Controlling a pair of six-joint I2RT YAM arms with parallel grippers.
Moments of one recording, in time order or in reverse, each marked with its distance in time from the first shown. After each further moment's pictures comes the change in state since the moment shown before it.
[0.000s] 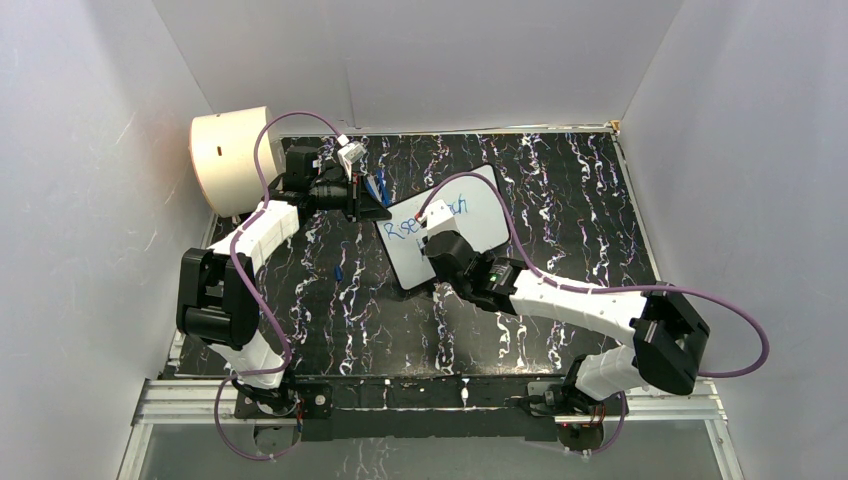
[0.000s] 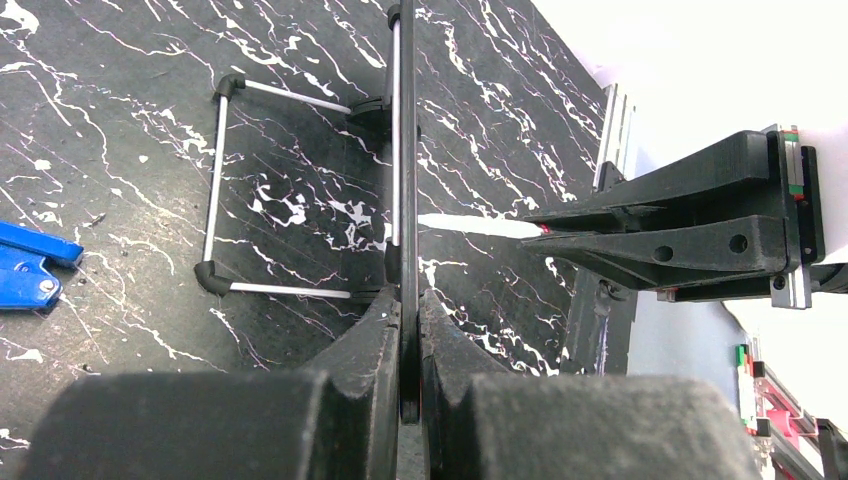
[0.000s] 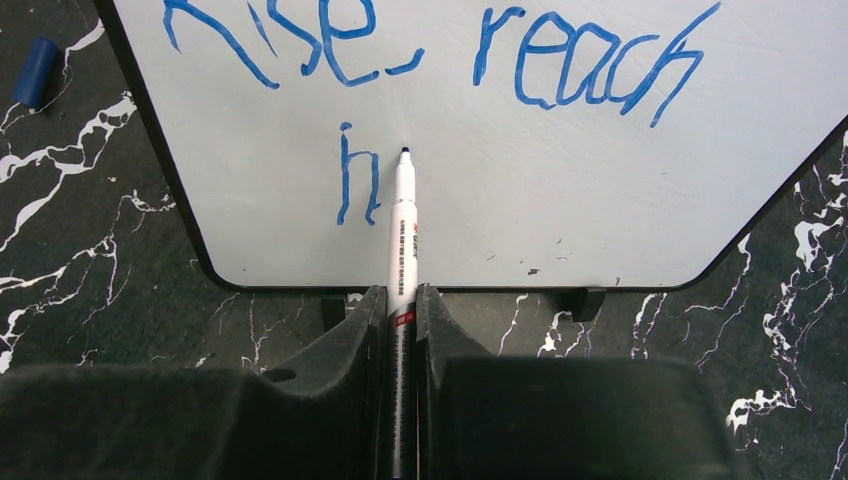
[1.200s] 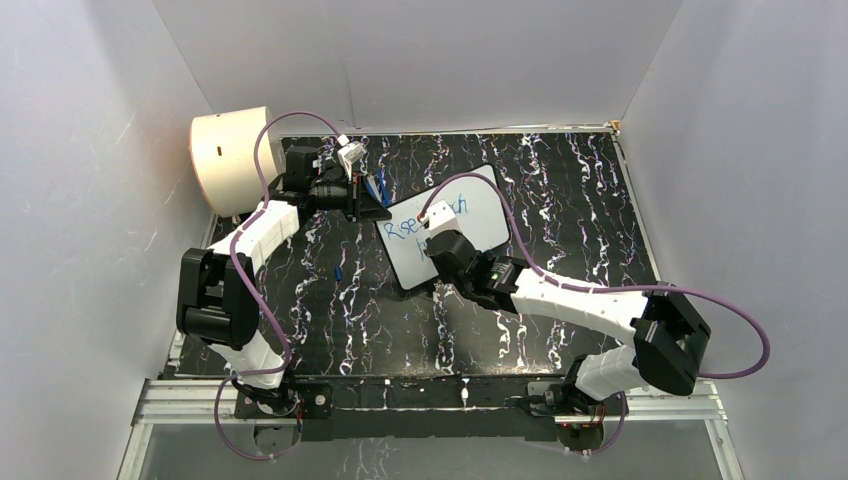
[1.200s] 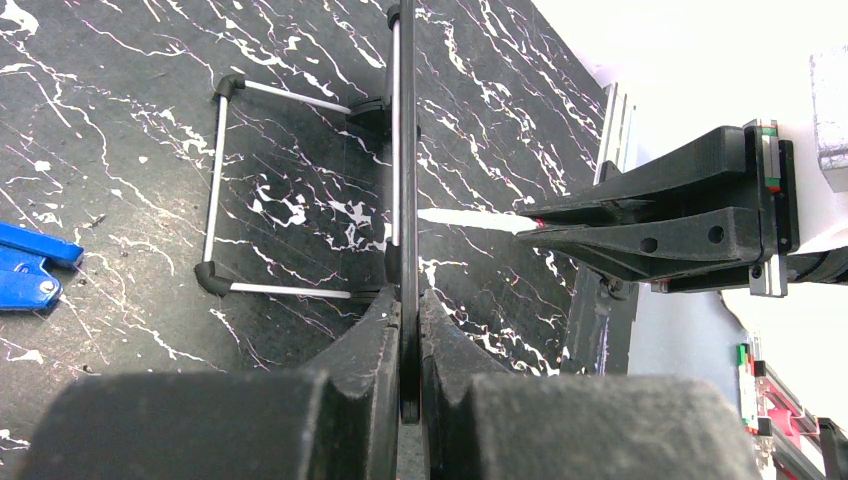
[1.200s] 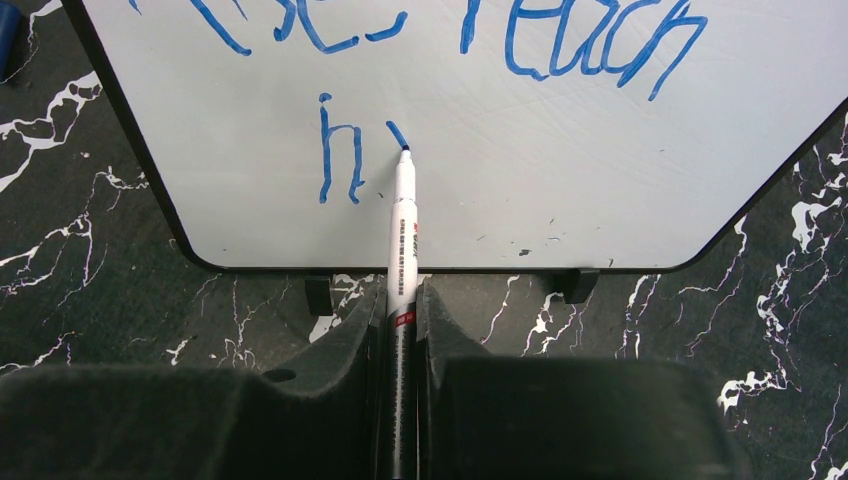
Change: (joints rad) left arm 0.000 0.000 0.000 0.000 -0.001 0.003; right arm -0.012 -0.003 0.000 -0.051 -0.017 0.008
